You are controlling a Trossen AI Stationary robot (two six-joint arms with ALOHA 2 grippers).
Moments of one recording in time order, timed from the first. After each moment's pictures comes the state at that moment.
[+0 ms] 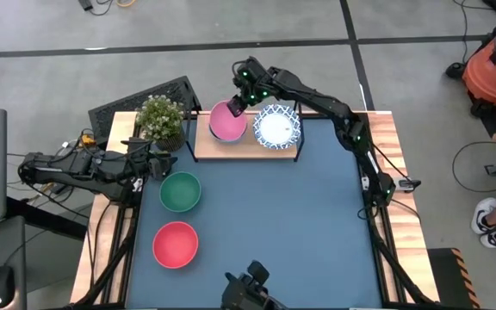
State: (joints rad) left arm -0.14 0.45 0.68 -0.64 -0.61 -0.99; right arm -0.55 2.28 2.35 -0.84 -0.10 0.21
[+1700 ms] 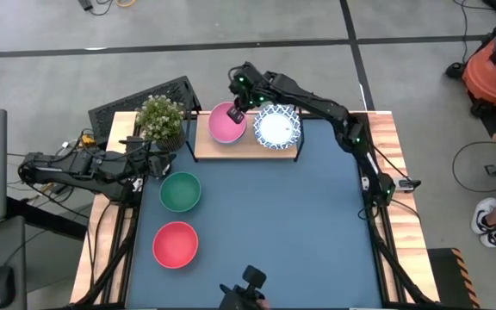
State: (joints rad) left arm -0.14 0.45 0.68 -0.65 -0.68 -1.01; right arm -0.51 2.27 2.35 -0.86 0.01 0.02
